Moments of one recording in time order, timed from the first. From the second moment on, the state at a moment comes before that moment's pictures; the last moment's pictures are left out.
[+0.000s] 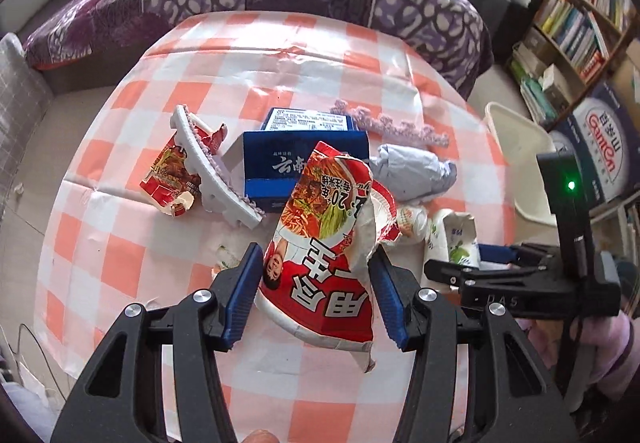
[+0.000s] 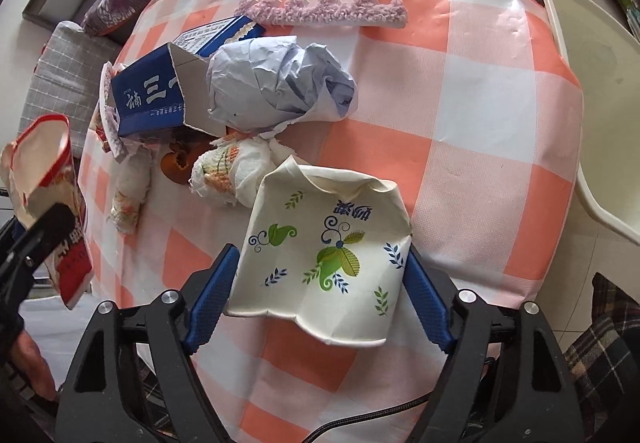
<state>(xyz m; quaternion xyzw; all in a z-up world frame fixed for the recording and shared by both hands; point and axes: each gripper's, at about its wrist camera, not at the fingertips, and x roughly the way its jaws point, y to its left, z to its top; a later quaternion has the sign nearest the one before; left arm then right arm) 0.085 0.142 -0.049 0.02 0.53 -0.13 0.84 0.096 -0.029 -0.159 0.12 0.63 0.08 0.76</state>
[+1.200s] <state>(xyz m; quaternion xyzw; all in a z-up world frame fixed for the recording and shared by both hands) 0.113 -0.015 -0.001 -0.03 0.35 -0.08 0.93 0.084 -0.220 -0.019 0.09 0.33 -0.12 0.93</state>
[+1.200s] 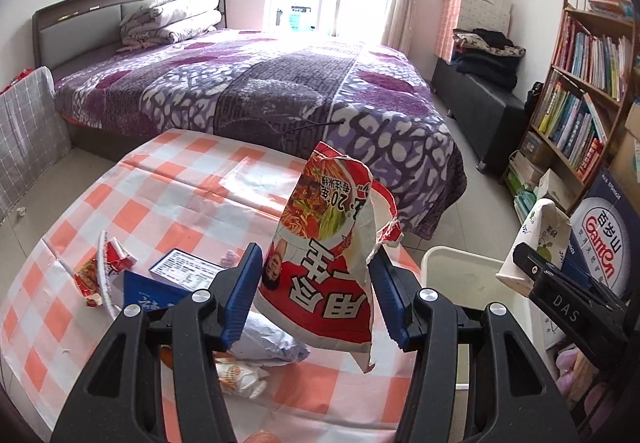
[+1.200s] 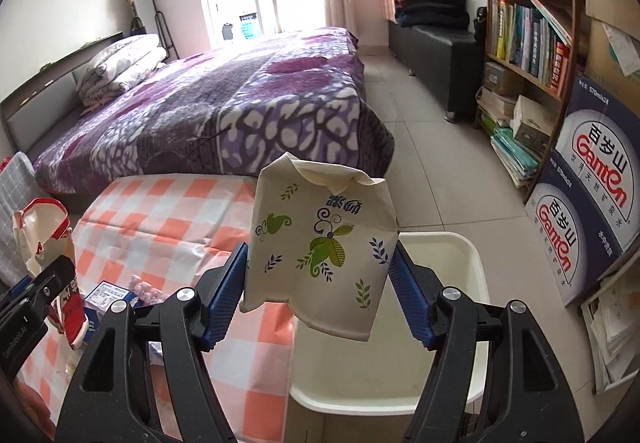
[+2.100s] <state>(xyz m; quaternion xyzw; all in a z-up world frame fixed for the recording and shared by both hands) 0.112 -0.147 -0.052 0.00 0.43 -0.22 0.88 0.048 -0.345 -0.046 0.25 0.35 -0.24 0.87</state>
